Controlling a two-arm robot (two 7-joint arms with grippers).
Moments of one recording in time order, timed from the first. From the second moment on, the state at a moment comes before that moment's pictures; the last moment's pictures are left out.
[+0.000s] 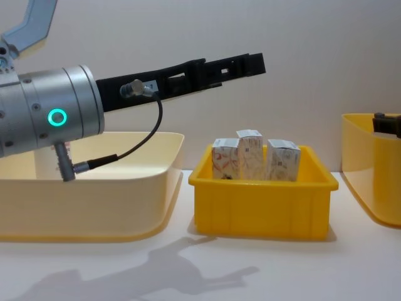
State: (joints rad) left arm -0.40 0.30 0.35 -1.53 -0.67 0.24 -0.67; right arm 0.35 0.23 -0.19 -1.45 0.02 0.24 -0.11
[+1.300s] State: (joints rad) left arm -0.39 0.31 0.36 -1.54 -0.63 0.22 -0.61; right arm 0.27 0.25 -0.18 -1.55 0.05 0.02 -0.03
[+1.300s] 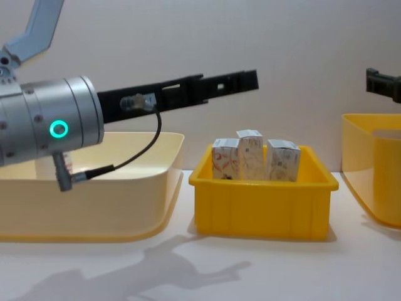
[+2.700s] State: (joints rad) left arm -0.25 0.38 0.45 -1.62 -0.24 0.03 -0.07; right arm -0.01 0.34 -0.23 -1.77 0.29 0.03 0.07
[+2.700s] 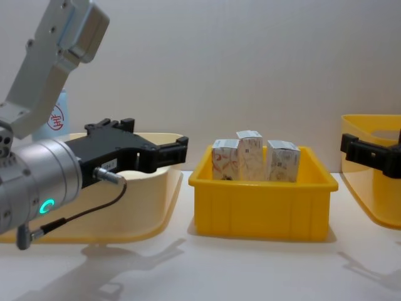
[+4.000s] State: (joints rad) left arm -0.24 0.38 0.45 -1.63 -0.20 0.01 -0.01; right arm 0.12 0.31 -0.27 -1.67 0.29 0.15 0.15
